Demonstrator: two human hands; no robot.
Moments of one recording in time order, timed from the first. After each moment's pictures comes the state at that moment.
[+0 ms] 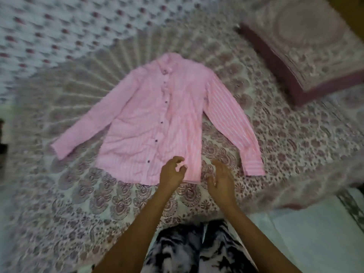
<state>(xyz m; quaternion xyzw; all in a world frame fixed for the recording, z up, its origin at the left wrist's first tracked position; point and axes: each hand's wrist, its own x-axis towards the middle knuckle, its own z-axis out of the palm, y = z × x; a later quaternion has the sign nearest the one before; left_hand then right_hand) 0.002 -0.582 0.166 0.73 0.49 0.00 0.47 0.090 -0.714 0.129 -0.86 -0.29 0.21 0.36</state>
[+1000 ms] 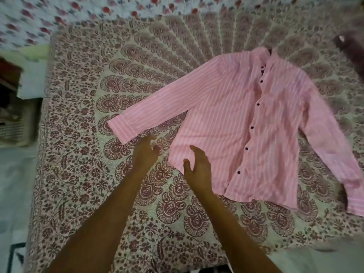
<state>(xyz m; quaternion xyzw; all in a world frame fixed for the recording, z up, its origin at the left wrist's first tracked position) -0.285 -0.213 0.076 0.72 0.58 0.06 0.36 -0.185 -0.350 0.099 -0.83 -0.36 0.27 0.34</state>
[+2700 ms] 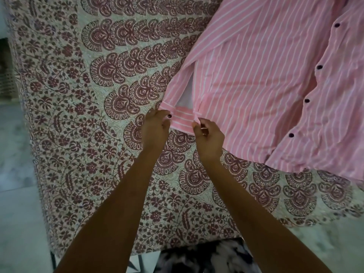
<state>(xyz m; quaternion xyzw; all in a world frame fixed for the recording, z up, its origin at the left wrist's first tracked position) -0.336 -0.213 -0.035 0.78 0.54 0.06 0.31 -0.239 -0.313 -0.024 -0.82 -0.18 0.29 0.46</state>
